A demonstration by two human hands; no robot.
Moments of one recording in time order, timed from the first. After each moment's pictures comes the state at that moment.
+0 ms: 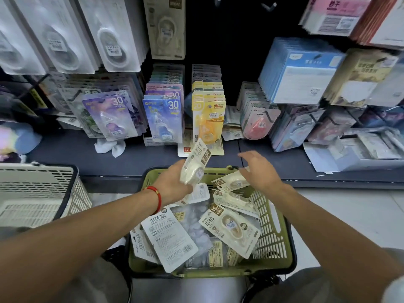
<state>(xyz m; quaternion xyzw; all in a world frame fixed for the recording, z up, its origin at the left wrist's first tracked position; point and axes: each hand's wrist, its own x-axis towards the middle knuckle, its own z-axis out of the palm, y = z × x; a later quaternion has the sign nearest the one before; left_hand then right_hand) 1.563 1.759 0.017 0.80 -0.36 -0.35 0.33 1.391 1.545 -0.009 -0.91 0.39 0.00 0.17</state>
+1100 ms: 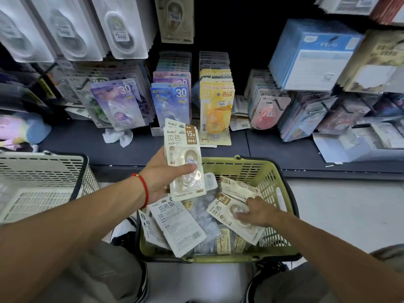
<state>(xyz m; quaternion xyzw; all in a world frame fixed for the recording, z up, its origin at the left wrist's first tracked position) 1.575 1.790 0.023 0.66 -0.16 -0.46 0.58 1.346 1.613 -0.083 -0.82 0.41 0.32 0.23</state>
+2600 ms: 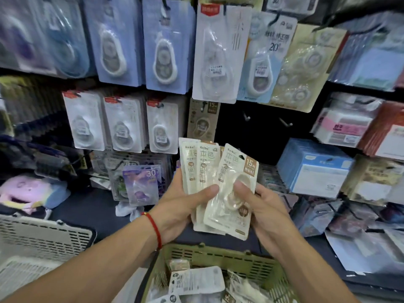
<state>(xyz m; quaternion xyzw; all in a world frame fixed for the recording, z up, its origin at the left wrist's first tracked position) 1.608 1.756 0.142 0.48 -0.28 -0.39 0.73 1.462 1.620 0.147 -0.56 0.20 -0.25 0.76</state>
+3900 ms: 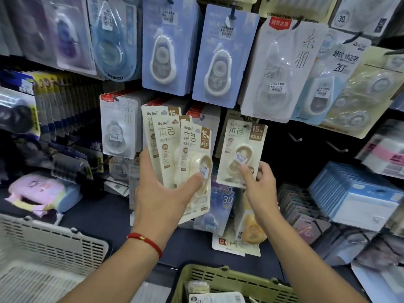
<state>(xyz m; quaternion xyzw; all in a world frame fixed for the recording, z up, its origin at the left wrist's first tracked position) 1.688 1.817 0.161 0.59 -0.26 0.02 0.77 1.616 1.590 0.130 -0.73 0.29 -0.41 0.47</state>
